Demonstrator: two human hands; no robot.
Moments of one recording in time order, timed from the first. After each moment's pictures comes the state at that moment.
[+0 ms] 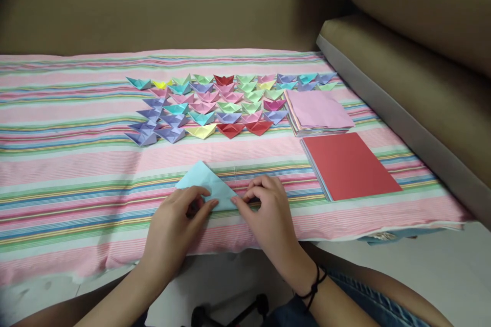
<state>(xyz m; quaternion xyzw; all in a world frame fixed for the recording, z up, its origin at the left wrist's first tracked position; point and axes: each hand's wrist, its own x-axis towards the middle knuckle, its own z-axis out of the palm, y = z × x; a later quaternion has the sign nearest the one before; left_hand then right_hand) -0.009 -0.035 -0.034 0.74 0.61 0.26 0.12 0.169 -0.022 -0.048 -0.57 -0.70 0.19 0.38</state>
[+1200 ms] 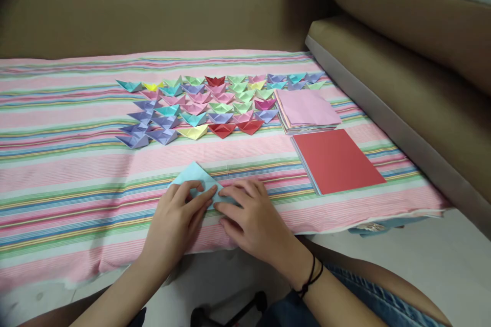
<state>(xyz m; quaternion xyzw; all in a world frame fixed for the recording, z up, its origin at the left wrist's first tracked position) -0.010 -0.031 -0.042 0.83 0.52 0.22 0.01 0.178 -0.030 -0.037 -0.40 -0.87 0.15 0.25</state>
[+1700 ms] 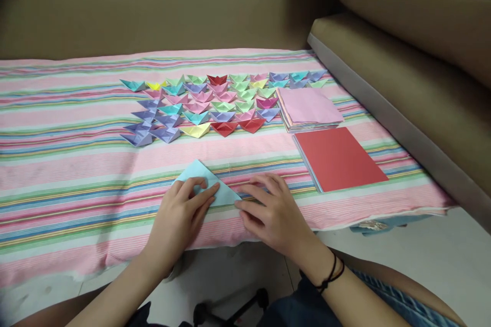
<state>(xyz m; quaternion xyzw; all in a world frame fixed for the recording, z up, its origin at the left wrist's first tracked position) -0.012 -0.029 -0.045 0.83 0.51 0.21 0.00 0.206 -0.030 -0.036 -0.40 -0.88 0.06 0.27</state>
